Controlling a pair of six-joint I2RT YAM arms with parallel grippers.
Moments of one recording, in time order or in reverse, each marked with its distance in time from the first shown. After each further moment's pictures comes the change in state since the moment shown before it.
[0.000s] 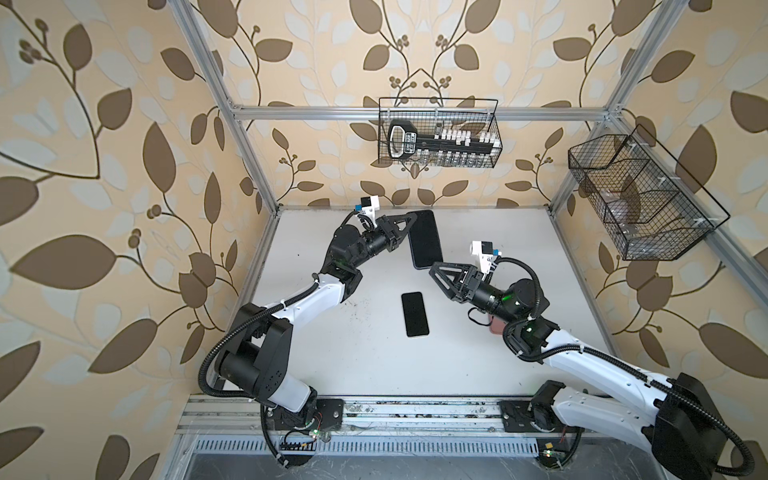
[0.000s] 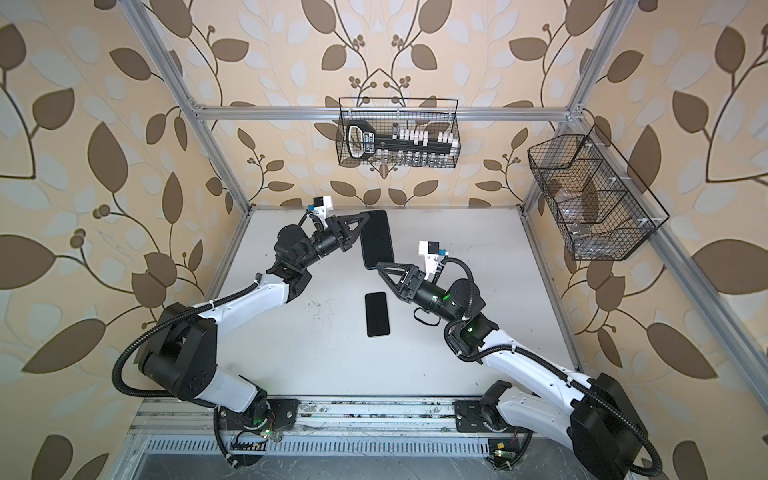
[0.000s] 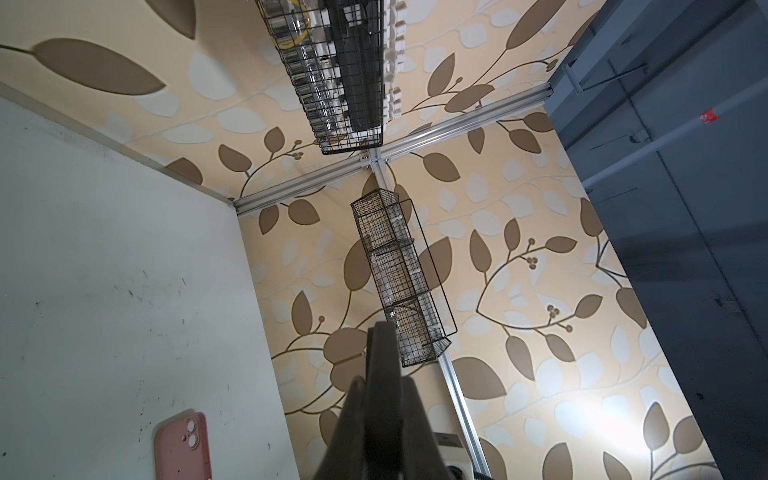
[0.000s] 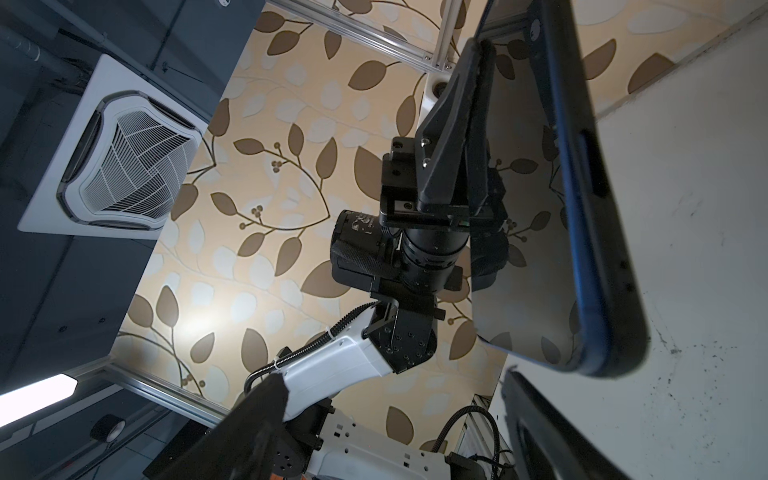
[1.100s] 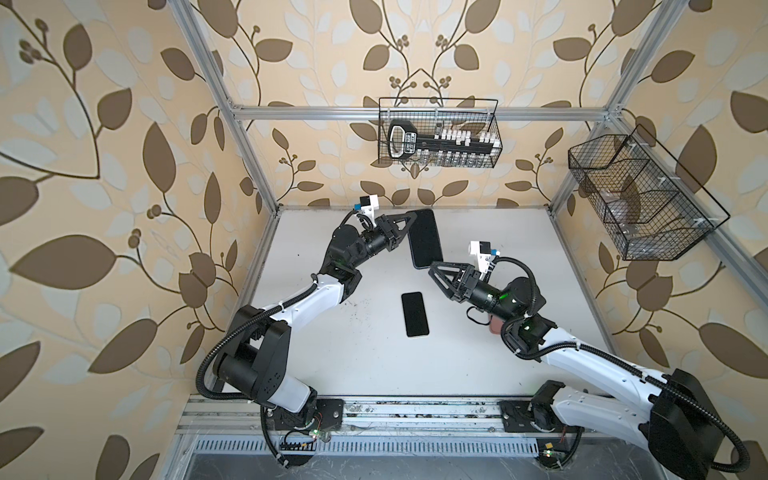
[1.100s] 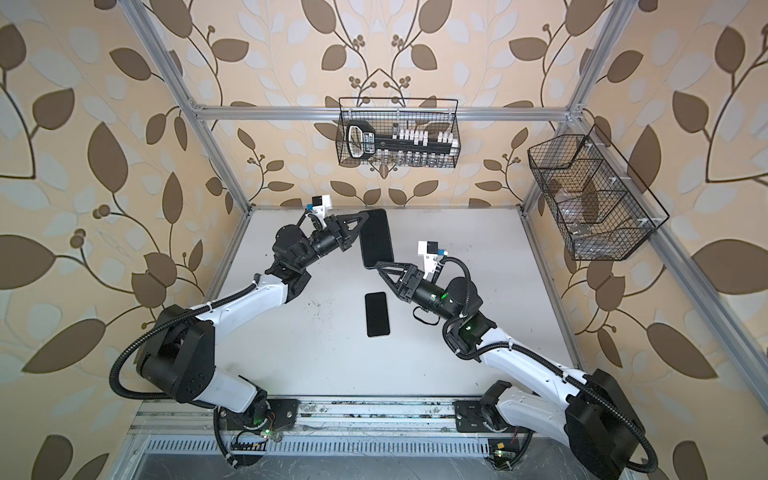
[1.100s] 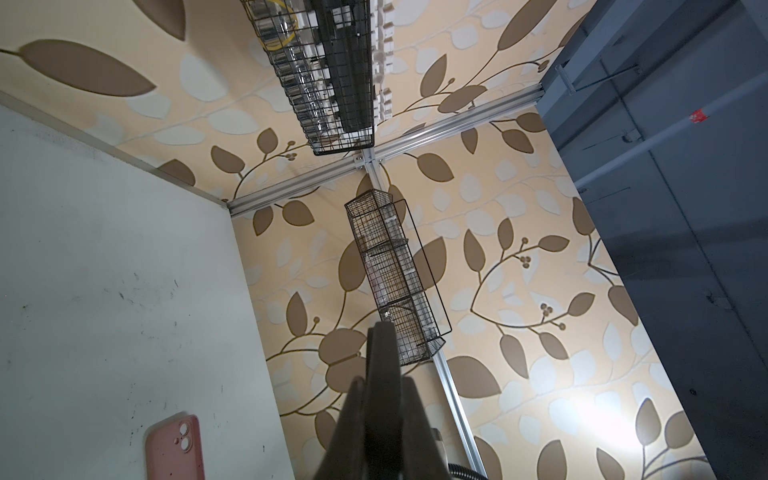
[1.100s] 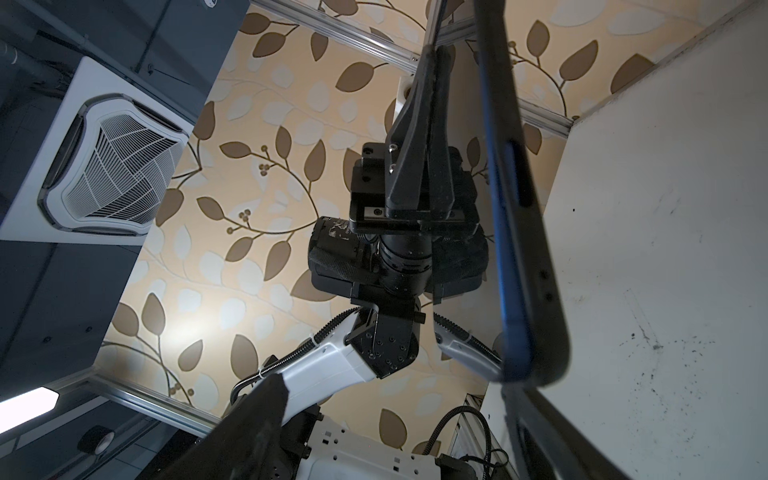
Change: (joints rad) left arm 0.000 -0.014 0.000 0.003 0.000 -0.005; right arm -0.011 0.025 0.000 0.003 0.000 0.000
